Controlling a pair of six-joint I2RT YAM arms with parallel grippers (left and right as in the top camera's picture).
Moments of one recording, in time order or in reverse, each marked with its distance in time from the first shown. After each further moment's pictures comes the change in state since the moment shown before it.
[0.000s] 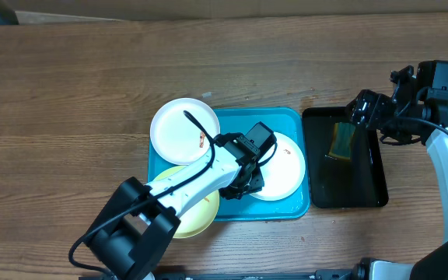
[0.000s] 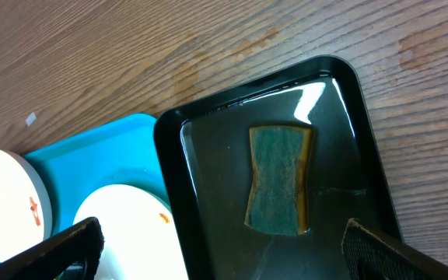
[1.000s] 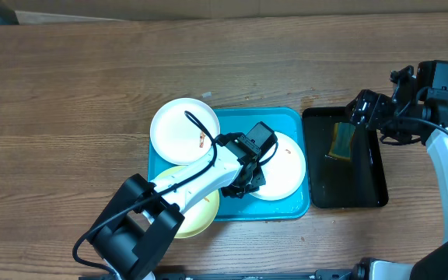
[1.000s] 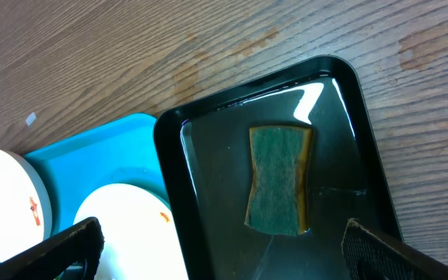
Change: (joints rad) left arm 0.000 0.019 0.000 0.030 0.000 -0.023; right arm 0.000 0.000 0.000 0.000 0.000 0.000
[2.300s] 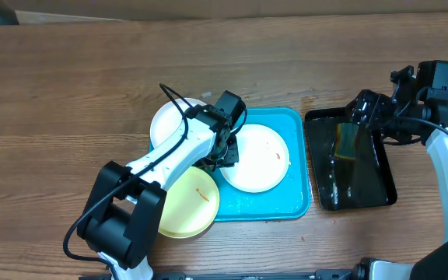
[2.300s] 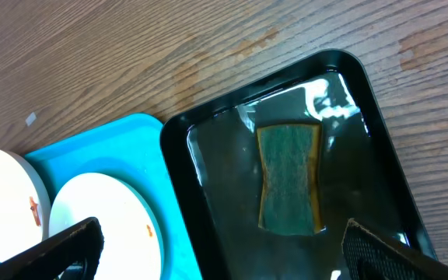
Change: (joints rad) left arm 0.219 0.024 0.103 -0.090 -0.066 0.406; right arm 0.000 0.000 0.000 0.000 0.000 0.000
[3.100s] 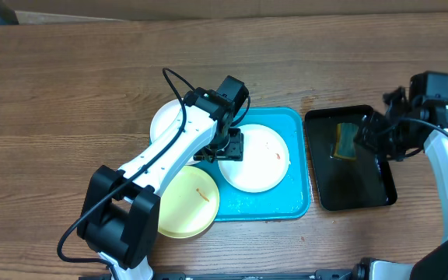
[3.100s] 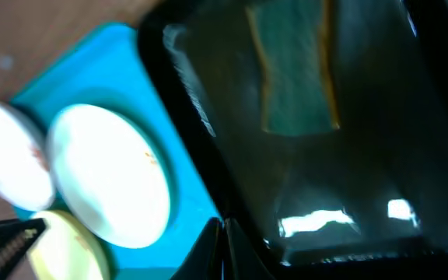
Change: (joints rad) left arm 0.000 0.000 0.179 -0.210 0.026 0.129; right arm 0.010 0.000 -0.048 -0.210 -0.044 0.064
